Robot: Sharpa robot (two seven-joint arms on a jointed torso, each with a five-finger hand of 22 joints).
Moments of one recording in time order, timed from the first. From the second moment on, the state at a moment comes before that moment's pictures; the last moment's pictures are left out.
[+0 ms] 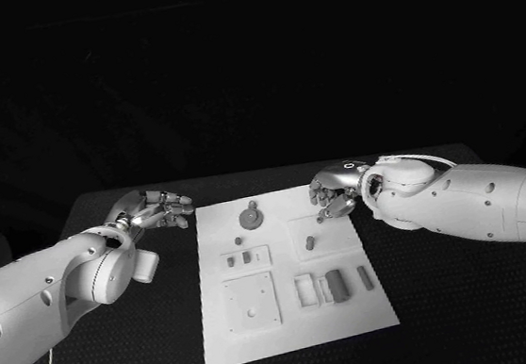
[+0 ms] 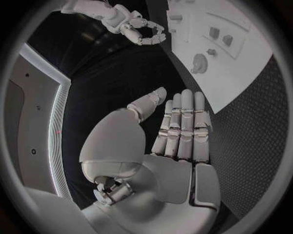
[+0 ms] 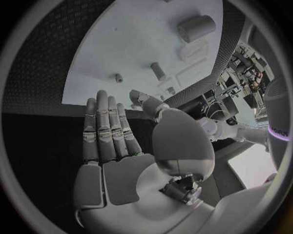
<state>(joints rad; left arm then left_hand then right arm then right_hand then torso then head) 1.24 -0.79 -0.12 1.30 -0.34 -0.31 0.11 1.14 -0.10 0.61 -0.28 0.10 0.91 0.17 0.27 0.49 1.16 0.11 0.16 0.28 1.00 0.04 0.77 0.36 0.02 1.00 -0.06 0.10 1.14 1.15 -0.69 -0.07 1.17 -1.59 -0.20 0.00 1.12 -0.14 0.60 -0.22 0.28 0.83 0.18 0.32 0.46 1.06 0.14 0.28 0.09 1.08 0.06 0.44 0.67 0.25 0.76 0.21 0.35 1.13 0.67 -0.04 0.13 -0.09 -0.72</state>
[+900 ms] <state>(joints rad) 1.24 -0.78 -0.12 1.29 -0.30 -0.32 0.12 1.13 -0.10 0.59 -0.28 0.10 0.90 0.17 0.27 0.49 1.16 0.12 0.15 0.28 1.00 0.04 0.74 0.37 0.02 1.00 -0.06 0.08 1.13 1.12 -0.64 -0.10 1.11 -1.67 -0.19 -0.03 1.13 -0.14 0.60 -0.22 0.28 0.83 0.18 0.32 0.46 1.06 0.14 0.24 0.08 1.09 0.06 0.42 0.69 0.25 0.76 0.21 0.34 1.14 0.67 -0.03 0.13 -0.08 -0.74</state>
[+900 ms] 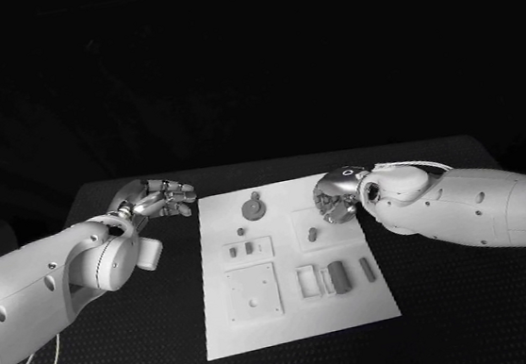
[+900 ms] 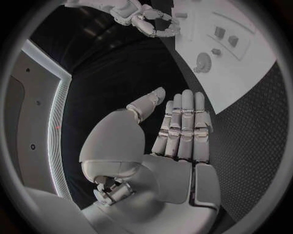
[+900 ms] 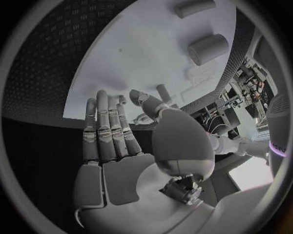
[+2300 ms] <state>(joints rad) 1.24 -0.78 -0.12 1.29 -0.29 -0.32 0.12 1.13 -0.11 0.59 -0.28 0.10 0.87 0.18 0.27 0.49 1.12 0.13 0.14 0.27 1.00 0.05 0.72 0.40 0.02 1.00 -0.06 0.07 1.12 1.13 -0.61 -0.15 1.10 -1.79 -0.25 -0.06 1.19 -0.17 0.73 -0.26 0.29 0.93 0.15 0.35 0.46 1.18 0.11 0.18 0.12 1.12 0.04 0.39 0.75 0.25 0.81 0.21 0.30 1.17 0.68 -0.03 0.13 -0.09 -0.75</state>
